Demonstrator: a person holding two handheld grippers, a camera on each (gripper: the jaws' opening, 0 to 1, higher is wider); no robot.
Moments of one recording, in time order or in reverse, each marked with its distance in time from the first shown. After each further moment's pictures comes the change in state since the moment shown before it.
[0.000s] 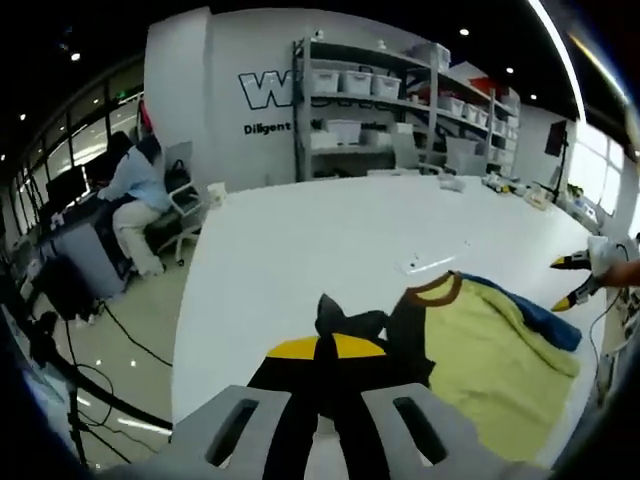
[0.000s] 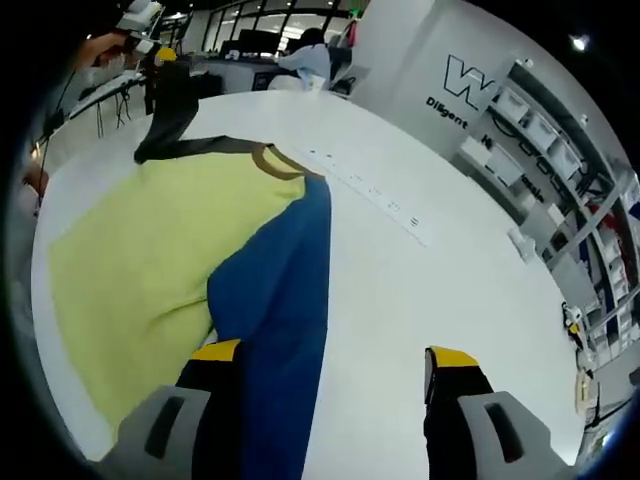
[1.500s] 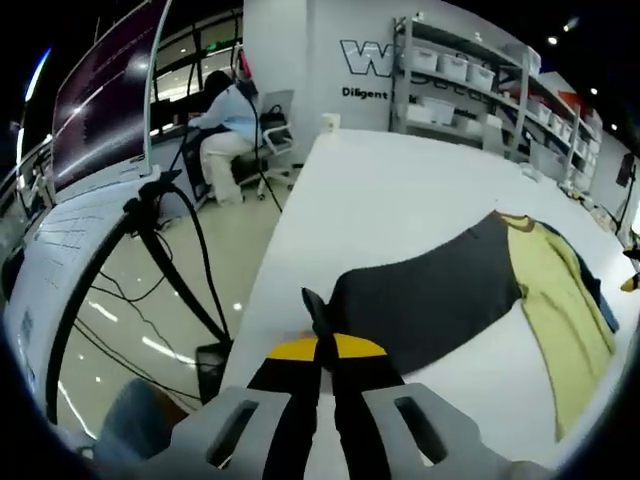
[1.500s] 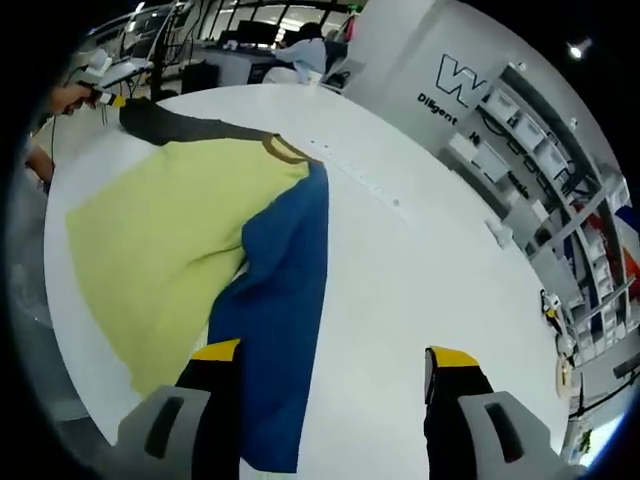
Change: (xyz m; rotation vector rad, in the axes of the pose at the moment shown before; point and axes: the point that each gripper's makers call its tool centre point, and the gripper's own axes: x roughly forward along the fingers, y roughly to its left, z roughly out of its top) left arm -0.081 0.077 -0.181 -0.217 0.104 0.304; right arm -0.070 0.004 -0.040 -0.023 0.050 -0.067
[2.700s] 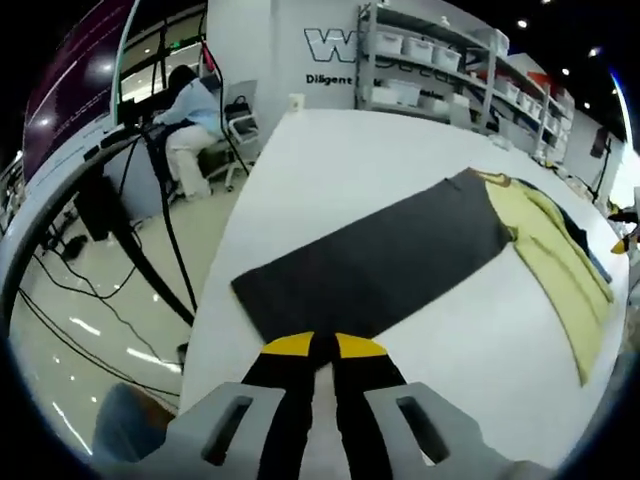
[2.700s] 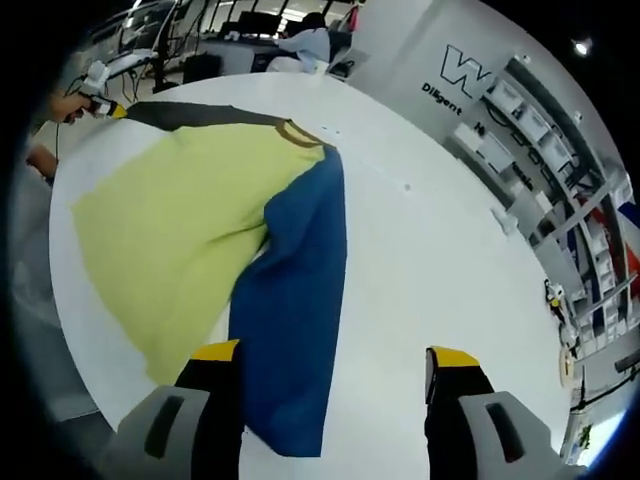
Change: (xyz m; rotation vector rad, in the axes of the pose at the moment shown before) left arm 0.011 -0.009 -0.047 0.042 0.048 -0.121; right arm -0.006 0.023 -0.021 0.020 0.048 0.016
